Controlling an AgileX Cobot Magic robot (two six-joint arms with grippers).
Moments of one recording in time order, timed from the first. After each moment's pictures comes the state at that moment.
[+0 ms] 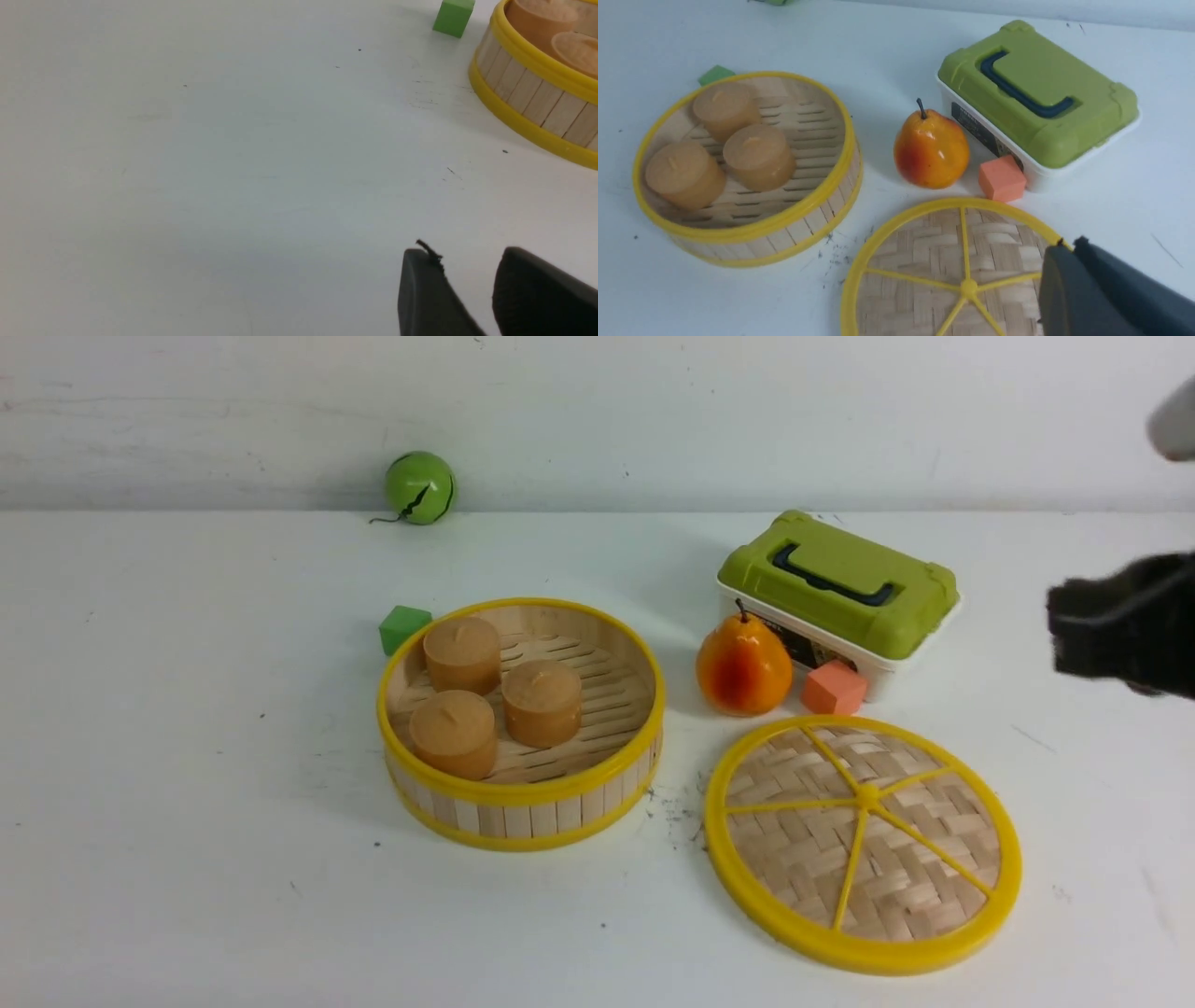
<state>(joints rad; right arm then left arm) 0.30 0.97 -0.86 0.06 0.45 0.11 0.02 -0.01 0.03 0.04 0.37 -0.20</state>
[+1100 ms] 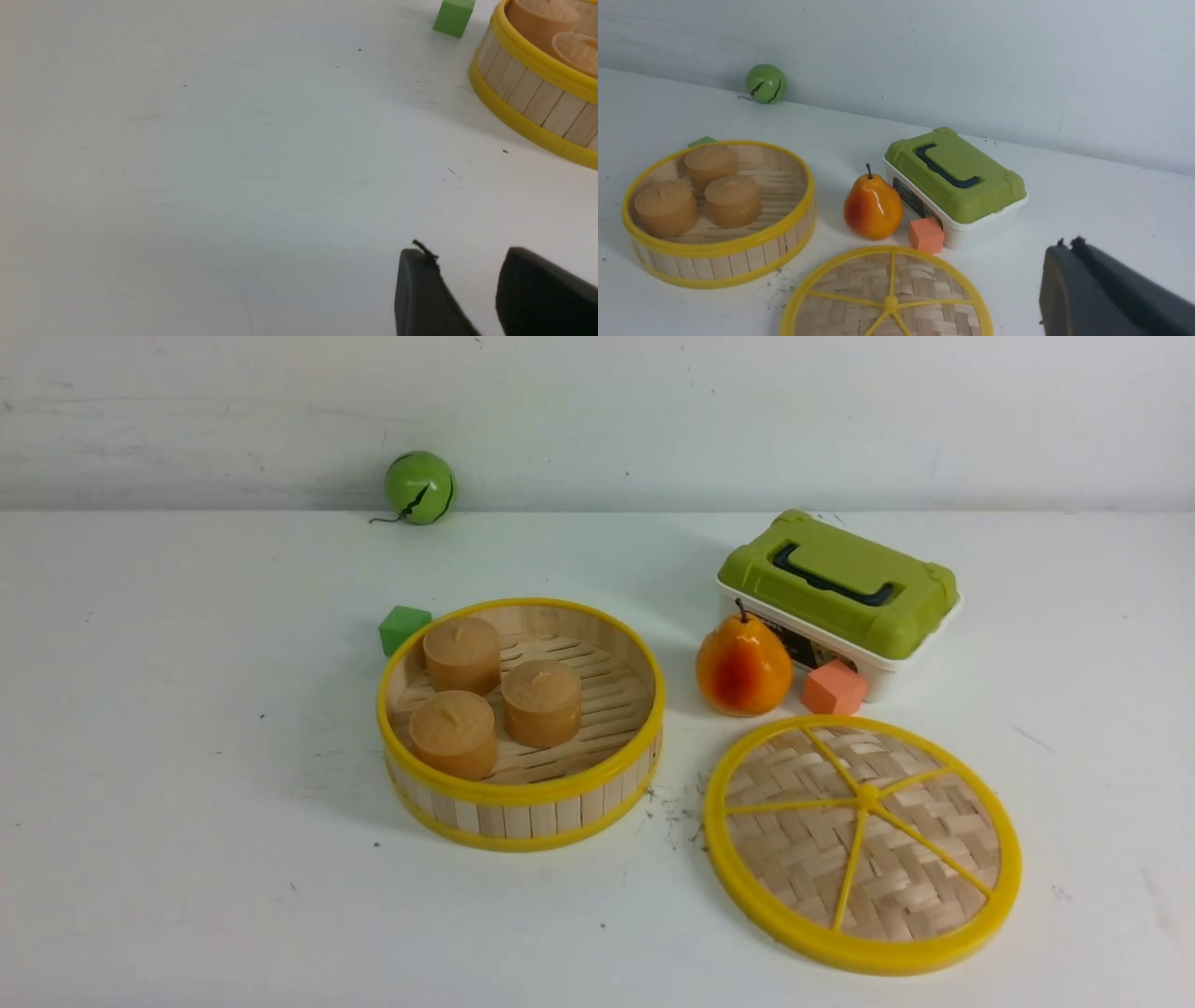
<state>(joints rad) 0.30 0.47 -0.66 -0.12 0.48 0.10 0.02 -0.01 0.03 0.04 0.37 -0.20</state>
